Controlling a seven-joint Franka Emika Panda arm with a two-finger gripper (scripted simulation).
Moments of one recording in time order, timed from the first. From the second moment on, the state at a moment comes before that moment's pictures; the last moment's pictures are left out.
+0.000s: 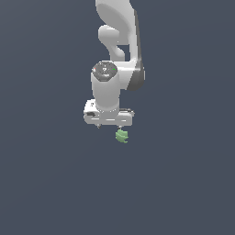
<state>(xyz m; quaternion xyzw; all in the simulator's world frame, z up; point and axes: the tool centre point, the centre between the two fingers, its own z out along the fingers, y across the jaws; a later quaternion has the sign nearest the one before) -0.009 -0.038 0.146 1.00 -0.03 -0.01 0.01</state>
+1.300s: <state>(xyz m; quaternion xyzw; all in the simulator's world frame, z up) -0.015 -0.002 0.110 0.95 0.31 -0.01 0.00</state>
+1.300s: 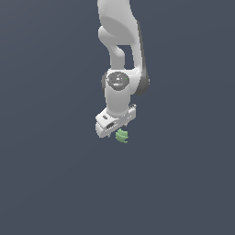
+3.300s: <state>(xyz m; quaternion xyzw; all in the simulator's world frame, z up) -0.021 0.025 0.042 0.86 0.52 0.00 0.00</state>
